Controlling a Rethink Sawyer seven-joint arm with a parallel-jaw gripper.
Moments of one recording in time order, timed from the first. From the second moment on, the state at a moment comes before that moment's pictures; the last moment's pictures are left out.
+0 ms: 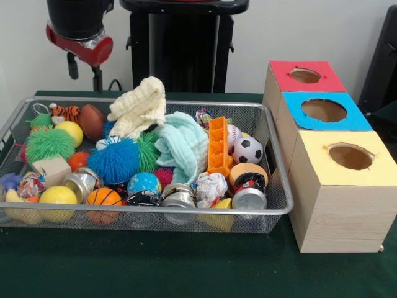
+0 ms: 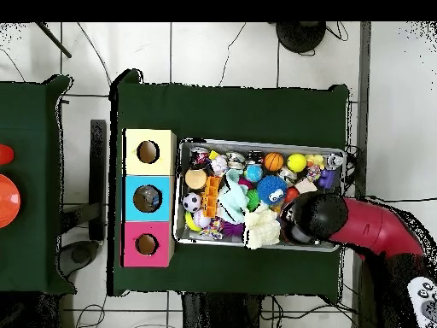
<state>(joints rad) -0.61 -0.71 0.07 1.65 -0.36 0.84 2.03</state>
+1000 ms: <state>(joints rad) -0.72 -0.67 0.23 1.83 -0.30 0.40 2.03</state>
